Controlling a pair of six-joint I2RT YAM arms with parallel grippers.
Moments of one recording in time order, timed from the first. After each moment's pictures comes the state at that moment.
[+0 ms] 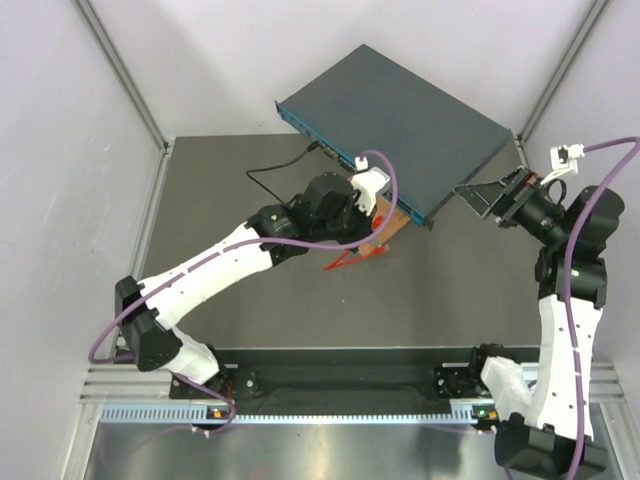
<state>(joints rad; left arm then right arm) -0.94 1.48 1.47 -0.53 0.04 -0.13 -0.27 0.82 1.06 -0.32 -0.86 0.65</state>
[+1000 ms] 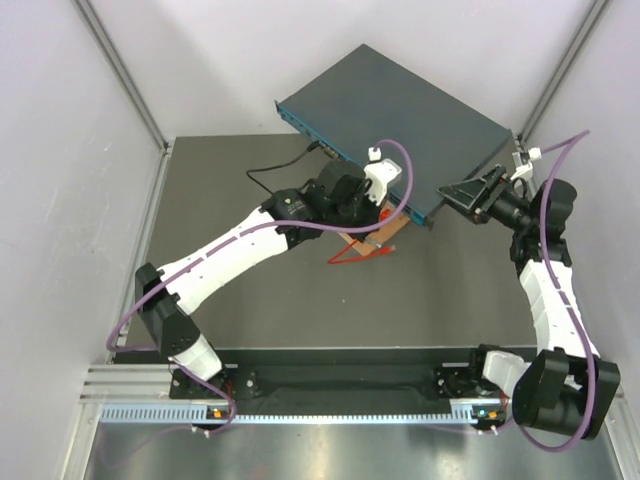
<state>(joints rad) -0.91 1.63 1.64 -0.62 0.08 -0.09 -0.21 1.07 0.80 0.13 -0.95 0.93</state>
